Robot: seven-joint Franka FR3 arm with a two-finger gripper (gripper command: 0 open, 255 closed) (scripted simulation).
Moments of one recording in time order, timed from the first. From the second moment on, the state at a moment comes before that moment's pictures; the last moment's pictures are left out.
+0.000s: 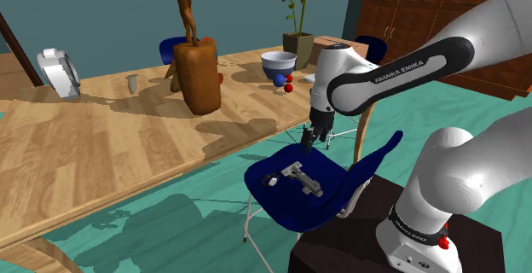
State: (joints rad) arm 0.05 -0.63 -0.06 -2.84 -0.03 2.26 0.11
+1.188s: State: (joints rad) arm 0.15 -0.08 -0.09 -2.90 0.20 2.85 0.04
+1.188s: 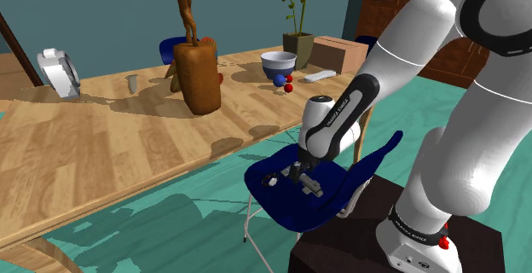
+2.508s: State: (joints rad) arm 0.08 -0.25 -0.03 -2.91 0.12 2.68 0.09
